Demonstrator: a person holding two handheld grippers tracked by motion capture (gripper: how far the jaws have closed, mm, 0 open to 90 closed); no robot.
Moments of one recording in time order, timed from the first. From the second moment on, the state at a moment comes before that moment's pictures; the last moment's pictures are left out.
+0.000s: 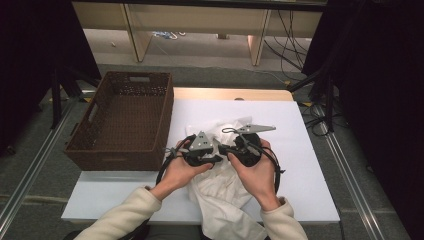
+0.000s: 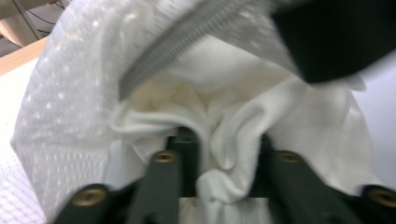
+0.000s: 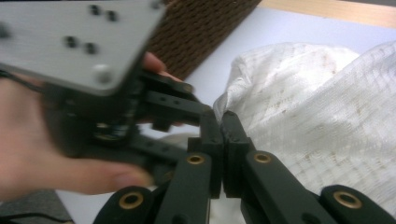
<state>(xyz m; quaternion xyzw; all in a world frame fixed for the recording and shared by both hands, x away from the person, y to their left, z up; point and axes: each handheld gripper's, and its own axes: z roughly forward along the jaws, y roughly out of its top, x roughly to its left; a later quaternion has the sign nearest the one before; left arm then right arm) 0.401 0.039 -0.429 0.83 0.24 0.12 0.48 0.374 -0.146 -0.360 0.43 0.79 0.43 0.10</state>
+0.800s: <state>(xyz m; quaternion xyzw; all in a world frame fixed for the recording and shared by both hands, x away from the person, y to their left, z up) 0.378 0.037 -0.405 0.84 0.23 0.10 0.49 0.377 -0.155 -0.358 0.44 0.78 0.43 0.09</state>
